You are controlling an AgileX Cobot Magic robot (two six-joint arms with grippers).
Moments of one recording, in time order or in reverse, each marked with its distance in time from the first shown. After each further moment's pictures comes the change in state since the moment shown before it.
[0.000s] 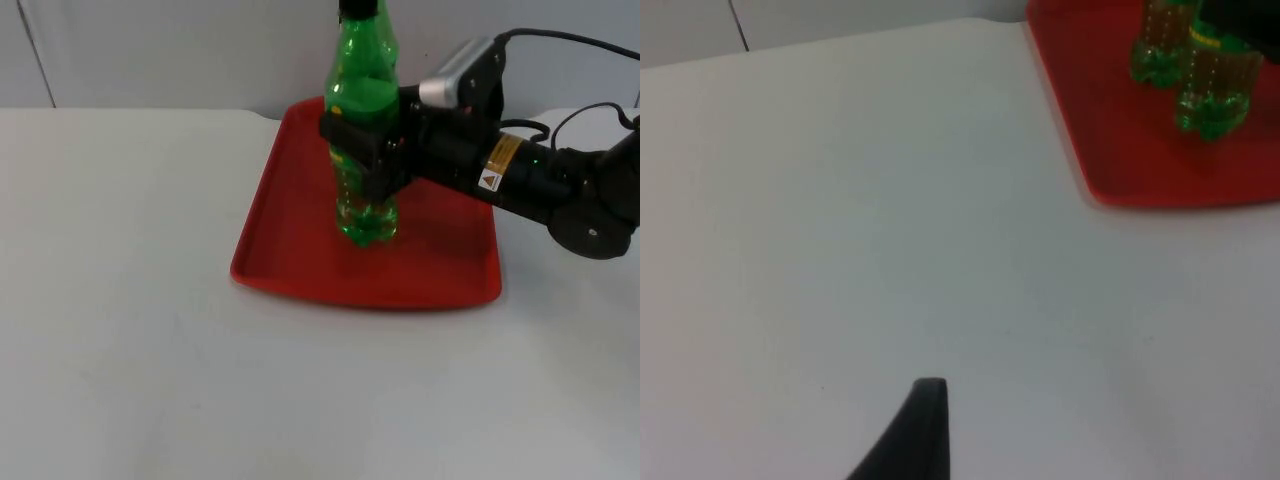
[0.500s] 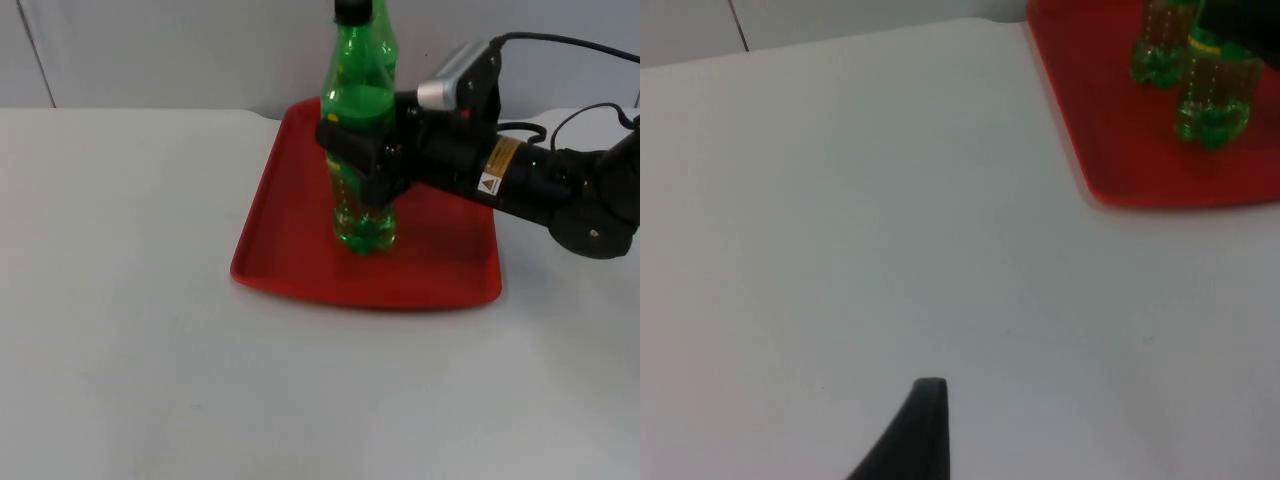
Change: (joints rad) right arm 0.000 0.000 0.000 -0.040 0.014 0.027; left arm 0.000 0.000 0.000 0.000 0.000 0.000
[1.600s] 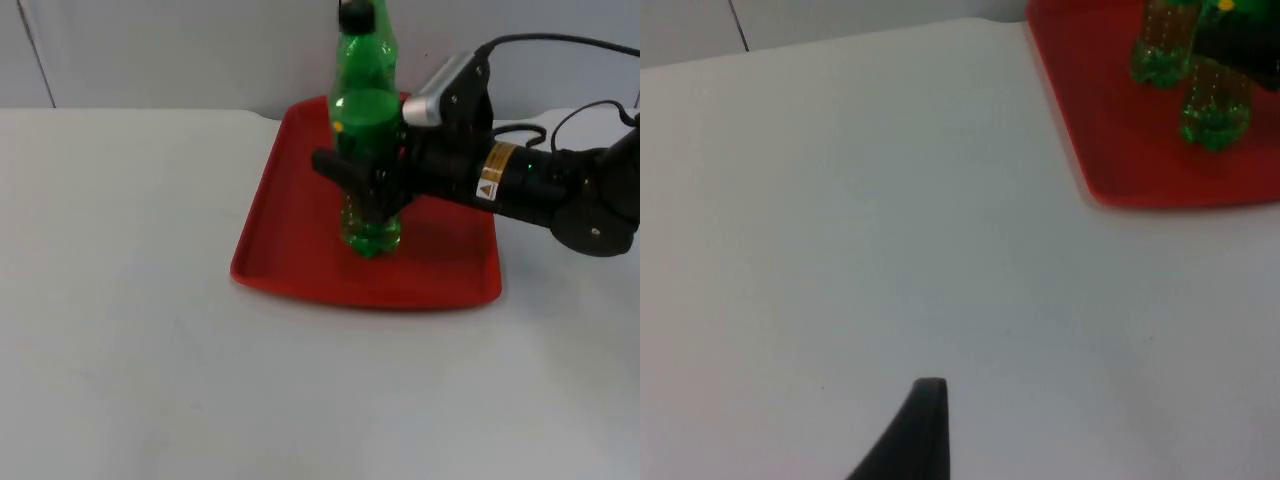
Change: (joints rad) right arm 0.000 -0.001 -0.002 -0.020 0.130 -0.048; left arm 0.000 0.000 0.000 0.000 0.000 0.000
